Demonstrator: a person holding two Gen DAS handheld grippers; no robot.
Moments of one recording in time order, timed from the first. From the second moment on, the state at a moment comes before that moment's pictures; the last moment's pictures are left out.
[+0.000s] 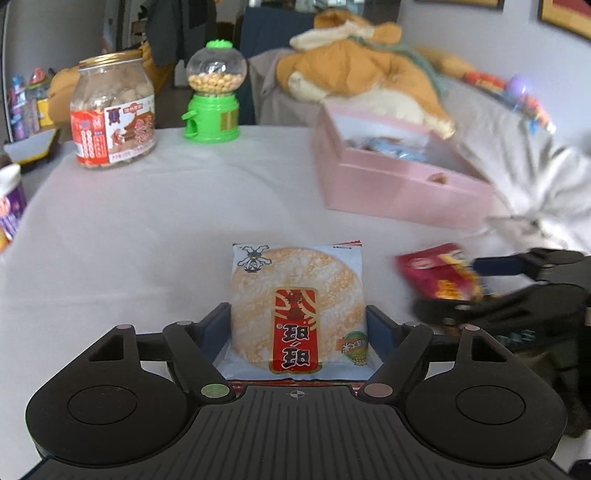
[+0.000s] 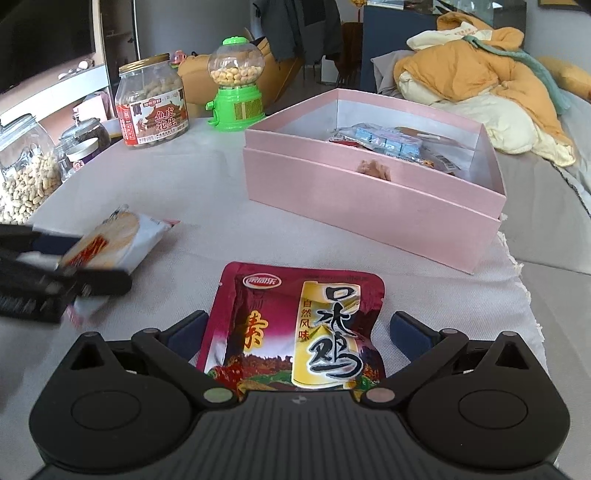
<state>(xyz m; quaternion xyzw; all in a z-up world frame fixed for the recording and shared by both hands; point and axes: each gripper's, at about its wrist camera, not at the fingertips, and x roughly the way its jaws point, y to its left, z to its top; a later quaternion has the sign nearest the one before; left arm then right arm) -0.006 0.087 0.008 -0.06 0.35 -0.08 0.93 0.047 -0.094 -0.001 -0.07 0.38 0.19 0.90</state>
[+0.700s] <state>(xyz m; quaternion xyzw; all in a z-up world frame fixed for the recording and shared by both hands) -0.023 0.080 0.002 -0.07 0.32 -0.06 0.94 0.043 -0.098 0.008 -0.08 0.40 0.21 0.89</state>
